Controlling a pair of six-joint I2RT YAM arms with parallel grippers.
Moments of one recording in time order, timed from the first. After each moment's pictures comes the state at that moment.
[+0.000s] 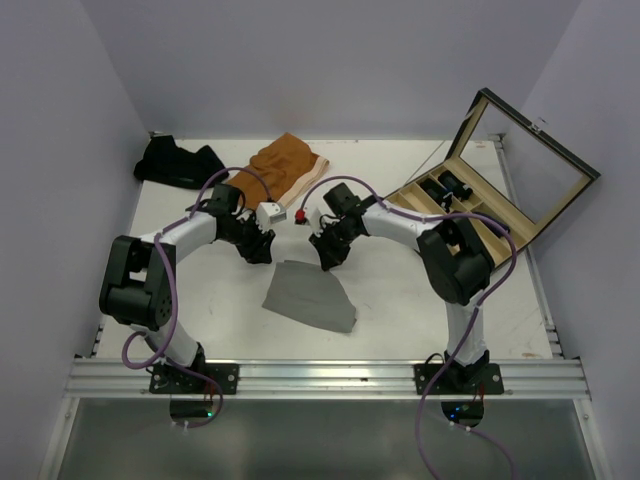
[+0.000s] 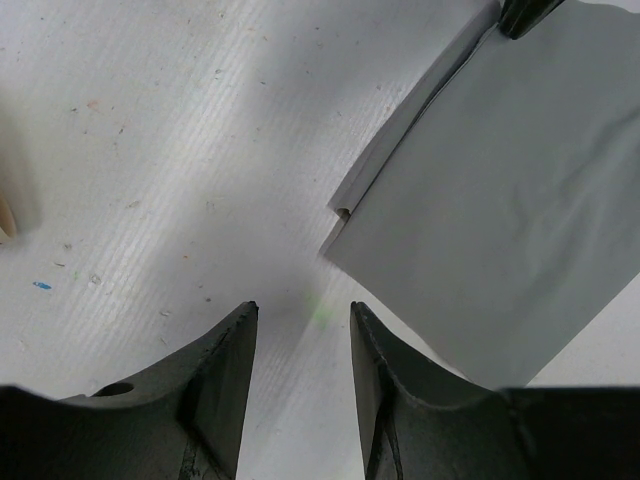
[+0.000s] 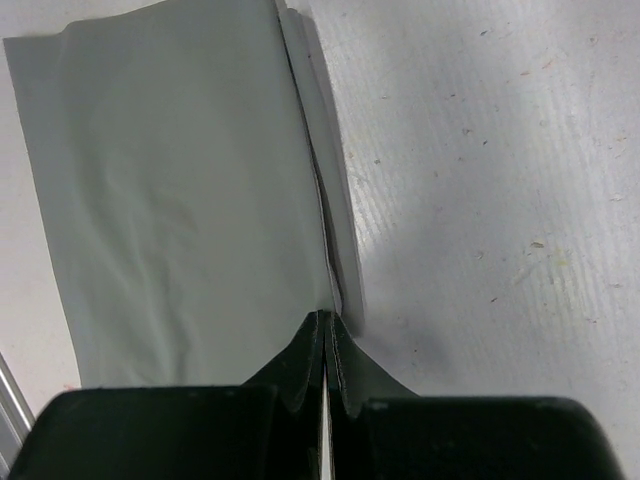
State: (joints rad) left arm -0.20 1.67 0.98 -0.49 0.63 0.64; right arm 0.65 2.01 1.40 -0.58 -0.50 -0.36
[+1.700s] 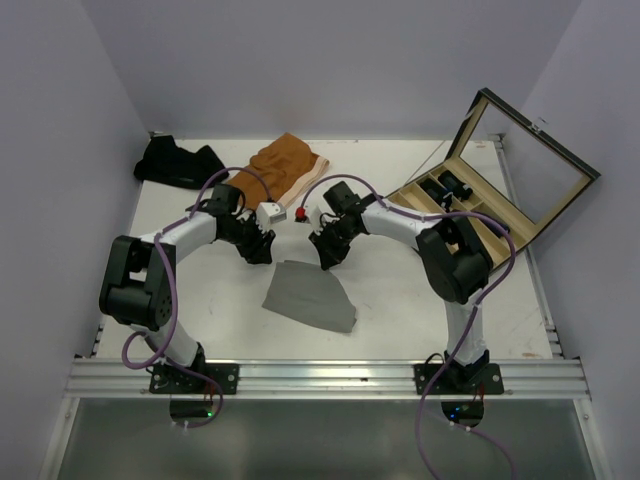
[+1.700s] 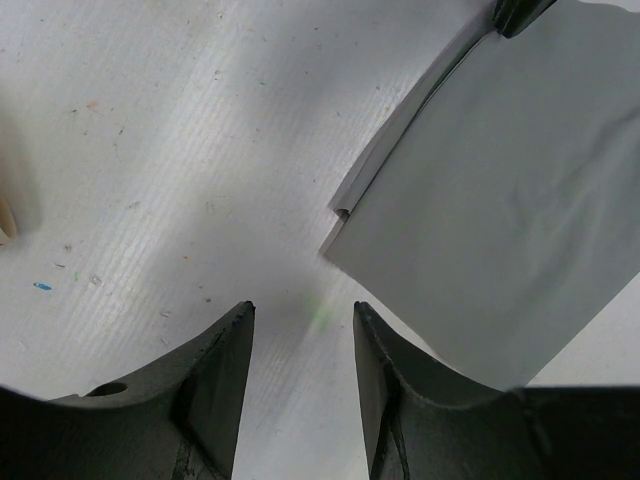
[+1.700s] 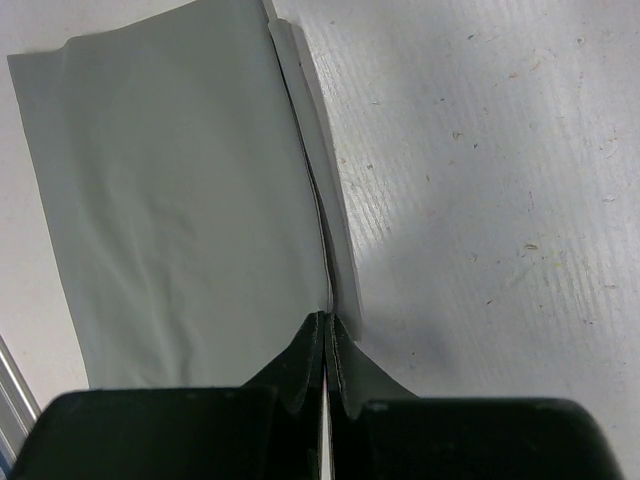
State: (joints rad) left arm -0.20 1.67 0.98 -0.49 0.63 0.64; right arm 0.64 2.03 1.42 -0.60 -0.51 -0.34
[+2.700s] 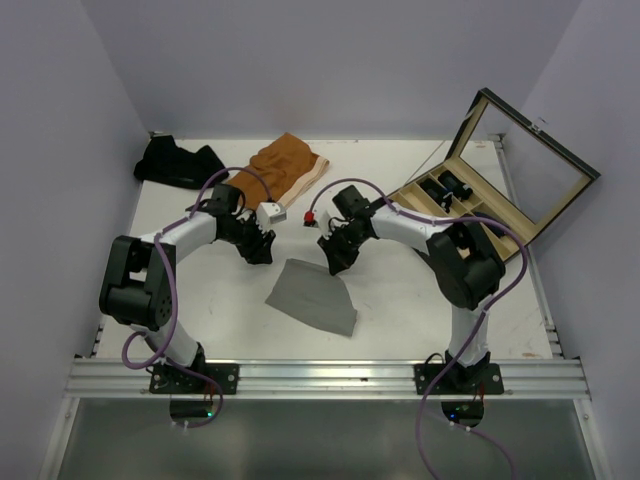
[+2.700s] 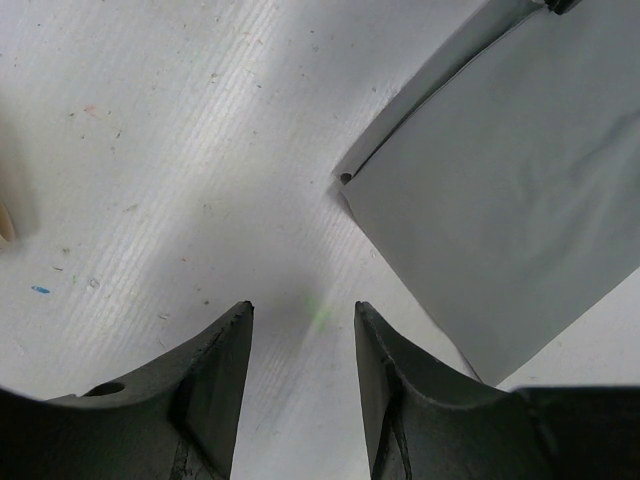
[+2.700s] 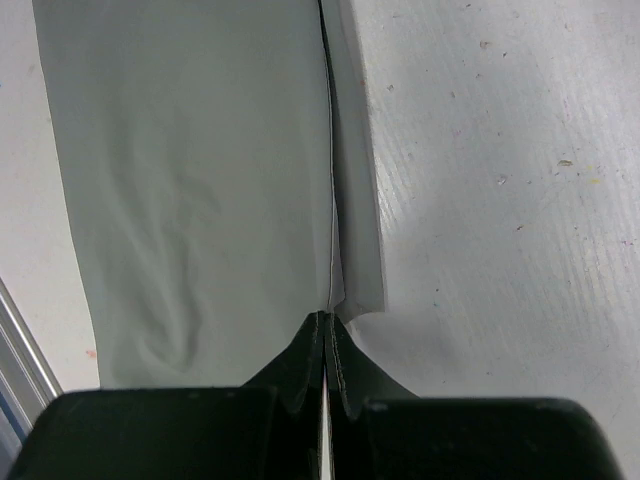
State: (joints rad) left arm -0.20 1.67 0.98 -0.49 0.63 0.64; right arm 0.62 1.95 1.32 -0.60 -0.52 -0.34
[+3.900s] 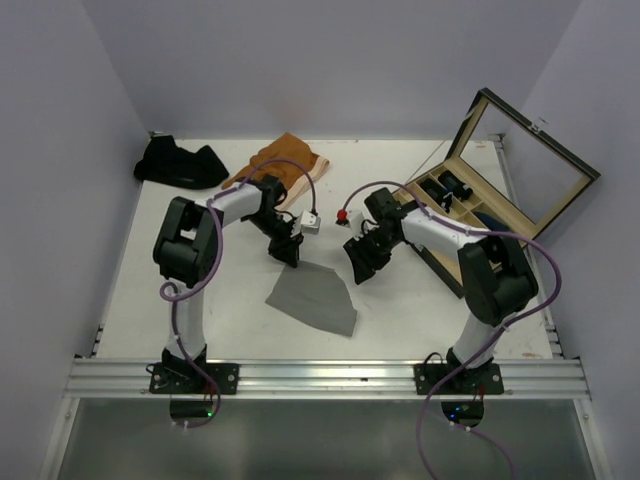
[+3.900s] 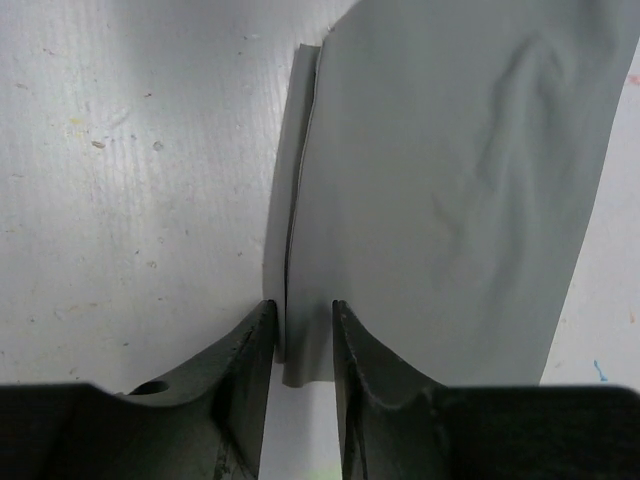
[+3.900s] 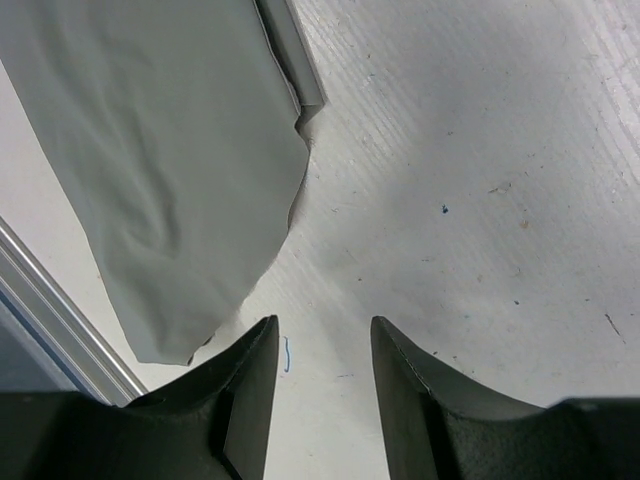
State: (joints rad) left arm -0.37 2.09 1.45 -0.96 0.81 1.20; right arm 0.50 1.76 1.14 -0.70 -0.46 -0.24
